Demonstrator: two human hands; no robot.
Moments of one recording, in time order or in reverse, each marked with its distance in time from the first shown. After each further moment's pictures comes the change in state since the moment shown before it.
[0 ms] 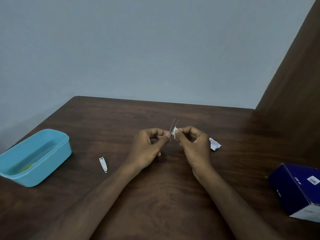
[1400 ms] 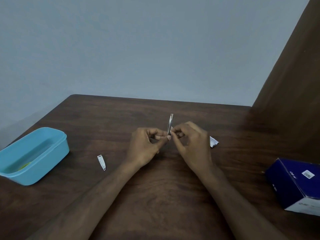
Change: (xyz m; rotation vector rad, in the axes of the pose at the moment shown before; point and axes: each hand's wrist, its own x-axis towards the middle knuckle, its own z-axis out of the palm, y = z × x) left_hand -0.004 -0.005 0.001 0.073 0.018 0.053; right_hand -0.001 -0.005 -0.015 -0.588 -0.035 -0.679
